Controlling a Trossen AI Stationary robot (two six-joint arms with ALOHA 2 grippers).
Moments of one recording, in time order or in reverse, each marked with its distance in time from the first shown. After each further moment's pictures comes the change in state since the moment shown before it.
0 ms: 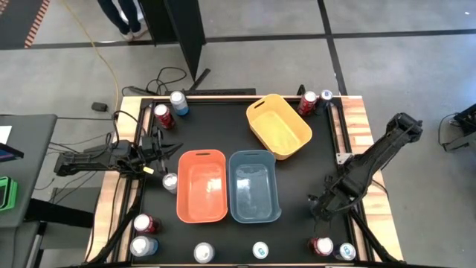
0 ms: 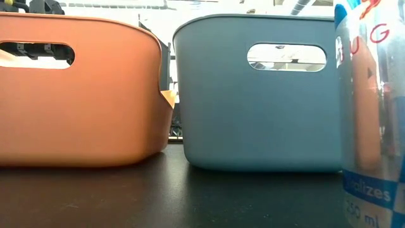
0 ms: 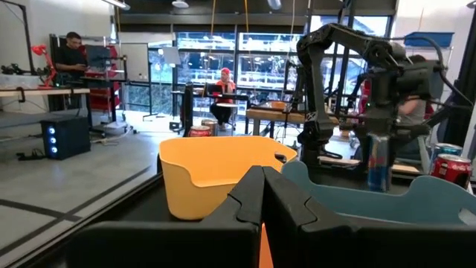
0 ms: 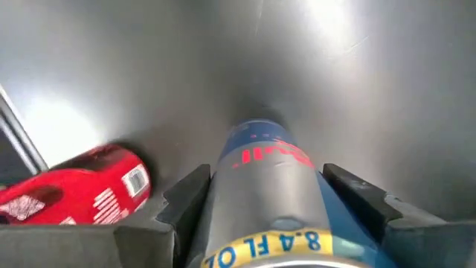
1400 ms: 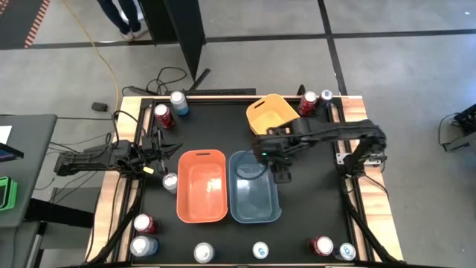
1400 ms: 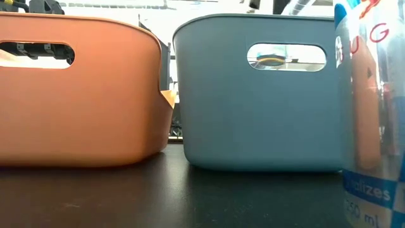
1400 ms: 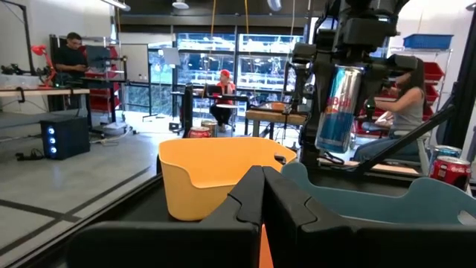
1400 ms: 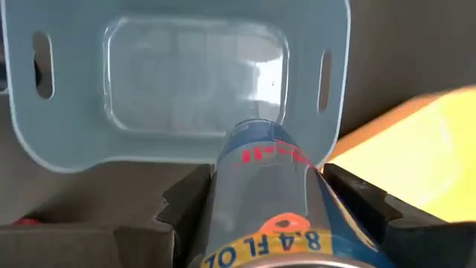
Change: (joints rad) left arm 0.000 0.000 0.000 0.004 0.000 -0.004; right arm -0.633 0.530 1.034 -0.437 0.062 -1.185
